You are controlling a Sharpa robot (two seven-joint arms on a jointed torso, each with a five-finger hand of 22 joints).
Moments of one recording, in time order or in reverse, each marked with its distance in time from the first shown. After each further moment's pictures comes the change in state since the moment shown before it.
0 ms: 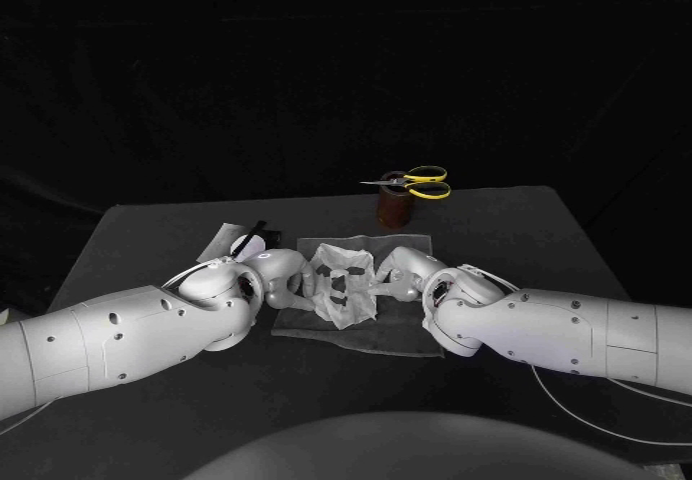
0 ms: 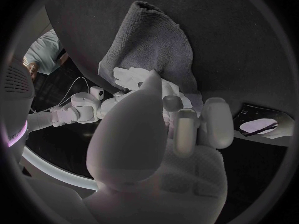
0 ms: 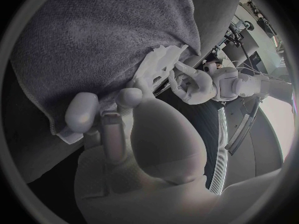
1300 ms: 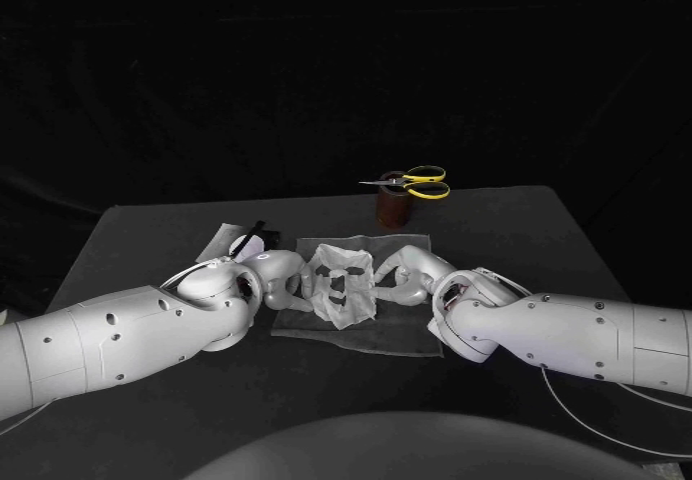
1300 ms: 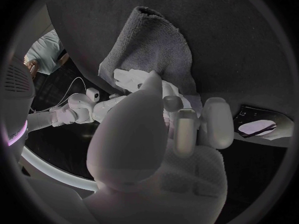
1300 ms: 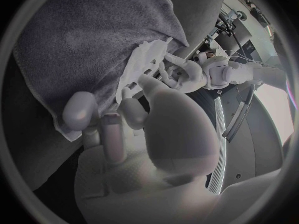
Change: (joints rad) left arm 0.002 -0.003 0.002 0.004 0.000 0.023 -0.006; left_hand 0.000 0.000 -0.003 -0.003 0.000 -0.009 0.002 0.000 0.001 0.003 0.004 0.005 0.009 0.000 0.000 0.003 0.000 0.000 0.001 -0.001 0.000 0.002; right arm 0.000 -0.074 0.001 0.084 0.099 -0.060 0.088; right_hand -0.255 -0.207 0.324 -0.074 0.230 -0.195 0.094 -0.108 0.048 0.020 0.042 0.414 -0.007 0.019 0.038 0.000 0.000 -0.007 -0.017 0.052 -0.020 0.013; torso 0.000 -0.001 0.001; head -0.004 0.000
